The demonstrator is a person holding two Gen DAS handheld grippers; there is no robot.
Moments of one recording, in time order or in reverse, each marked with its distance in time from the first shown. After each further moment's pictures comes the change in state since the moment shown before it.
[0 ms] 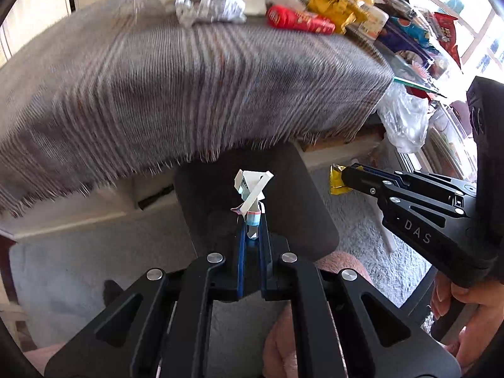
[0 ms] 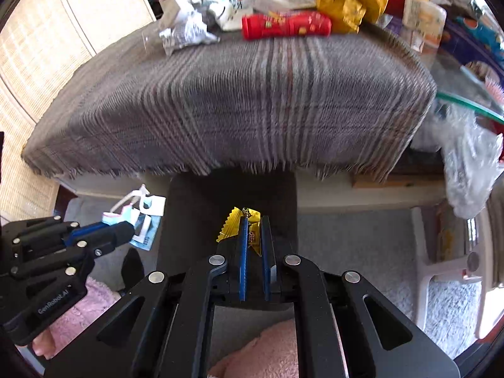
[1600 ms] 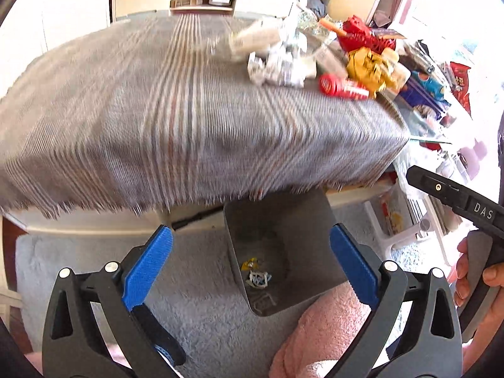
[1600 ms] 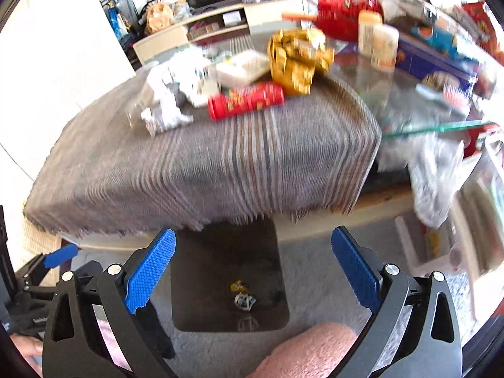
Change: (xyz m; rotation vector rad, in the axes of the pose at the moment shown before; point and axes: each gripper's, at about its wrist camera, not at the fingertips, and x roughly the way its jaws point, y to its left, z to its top) left arm -0.067 0.048 0.020 -0.086 -0.165 0.067; right arm -0.067 -0.014 0.037 0.141 -0.172 -0.060
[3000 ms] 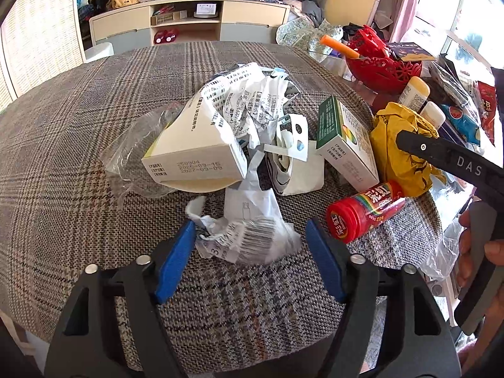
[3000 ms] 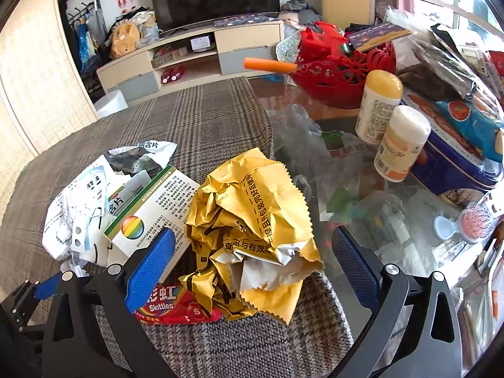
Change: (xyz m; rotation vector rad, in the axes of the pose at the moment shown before) left arm 0.115 -0.044 0.161 0.041 -0.026 0.021; right arm 0.099 -0.048 0.177 0.015 -0.091 -0.131
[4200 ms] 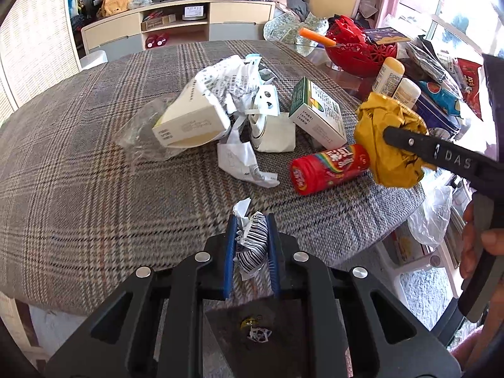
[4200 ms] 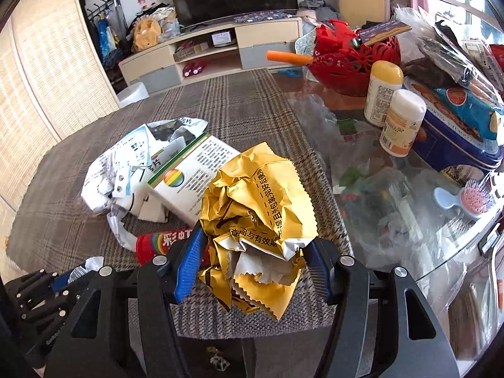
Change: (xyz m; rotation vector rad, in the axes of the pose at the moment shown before) left arm -0.049 -0.006 -0.044 0.067 0.009 0.000; right arm -0.039 0.009 -0.039 -0.030 0.030 0.096
